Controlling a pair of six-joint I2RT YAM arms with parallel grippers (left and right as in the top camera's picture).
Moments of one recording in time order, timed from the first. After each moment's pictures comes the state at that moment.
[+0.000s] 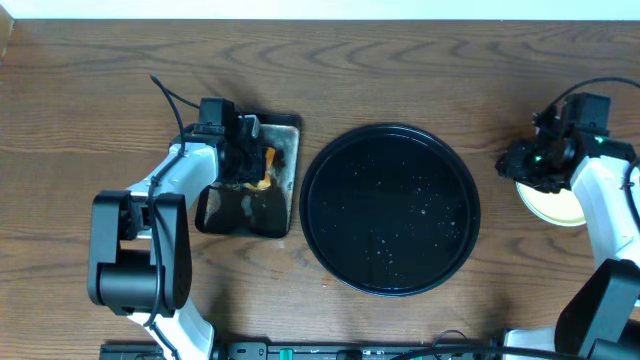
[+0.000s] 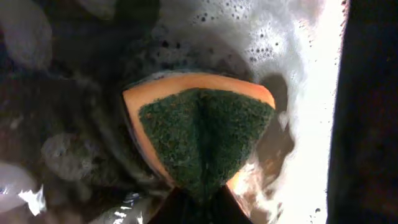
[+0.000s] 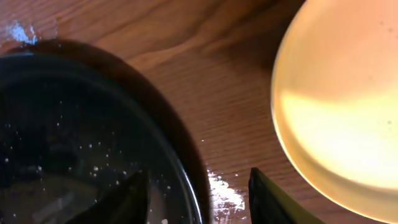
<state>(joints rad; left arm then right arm) -0.07 1.86 1.06 -0.48 0.28 -0.09 -0.23 1.61 1.13 -0.78 -0.20 0.17</state>
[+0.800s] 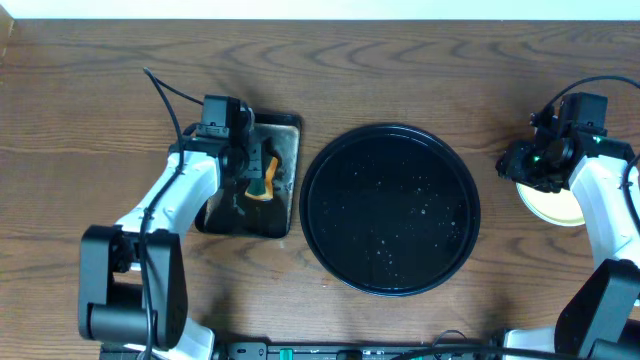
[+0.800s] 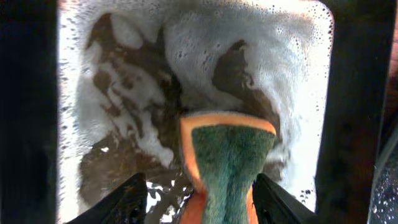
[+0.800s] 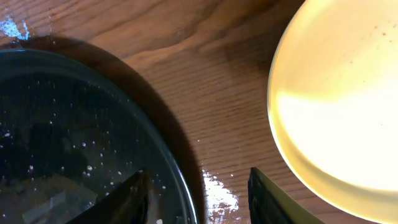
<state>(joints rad) -0.12 1.71 1.04 -0.50 0.09 -0.13 -0.22 1.61 1.13 -0.78 -0.19 0.15</state>
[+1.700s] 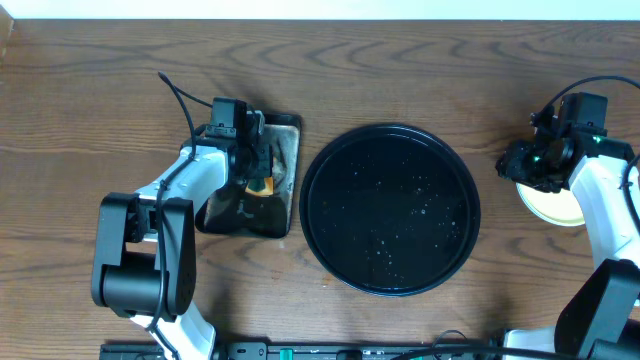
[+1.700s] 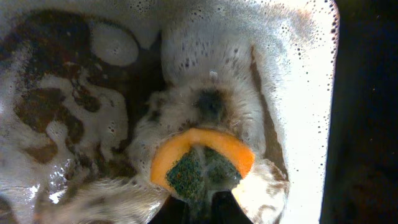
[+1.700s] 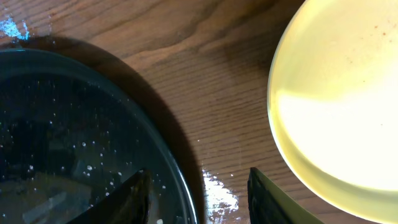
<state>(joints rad) -0.12 1.85 1.04 -0.38 0.19 -0.14 -0.22 1.61 1.13 -0.78 -0.19 0.15</state>
